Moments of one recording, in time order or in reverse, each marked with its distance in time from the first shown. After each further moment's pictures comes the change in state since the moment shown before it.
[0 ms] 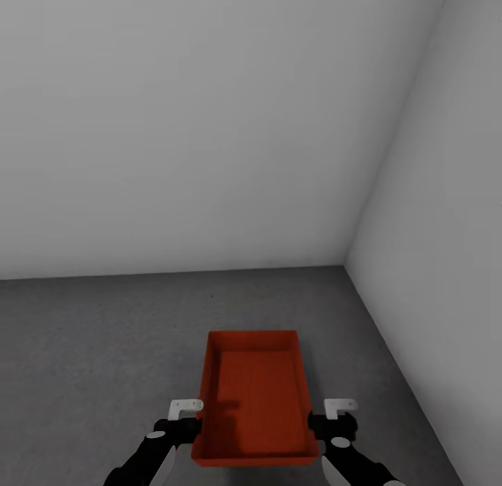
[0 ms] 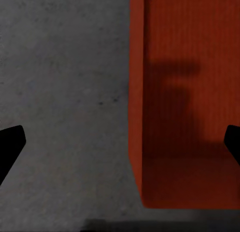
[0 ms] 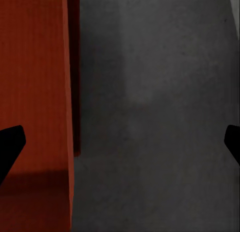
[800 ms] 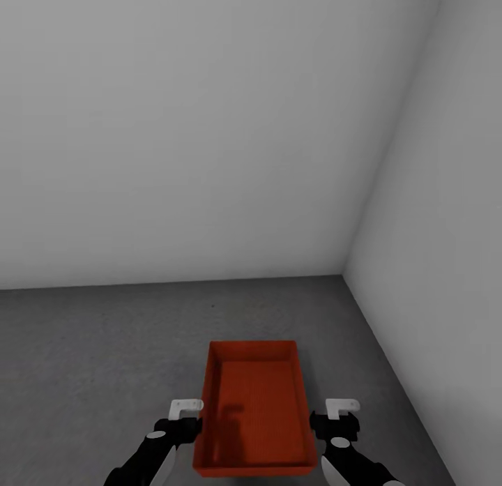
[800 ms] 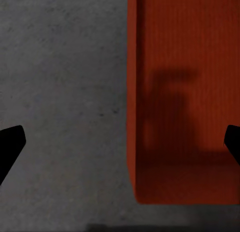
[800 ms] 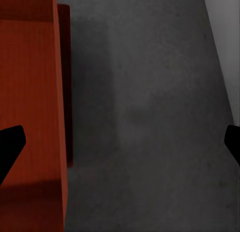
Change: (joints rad) left arm 0.000 0.000 -0.003 0.000 0.000 -0.006 0.000; right arm 0.000 0.002 0.001 0.000 0.000 -0.002 -0.037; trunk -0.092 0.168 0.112
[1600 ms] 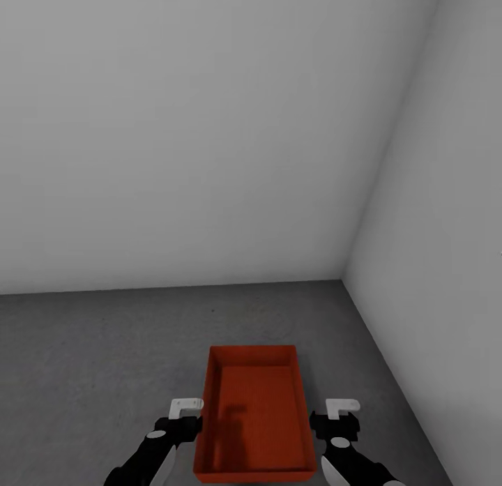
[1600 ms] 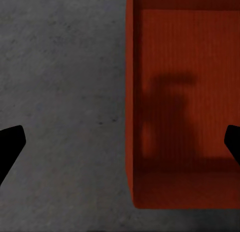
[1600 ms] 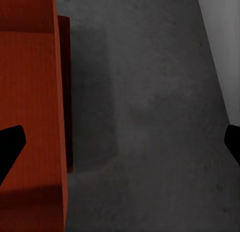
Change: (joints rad) left arm 0.000 0.000 -0.003 -0.003 0.000 -0.008 -0.003; right arm 0.000 0.000 0.000 0.000 0.000 0.000 -0.002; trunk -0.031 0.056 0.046
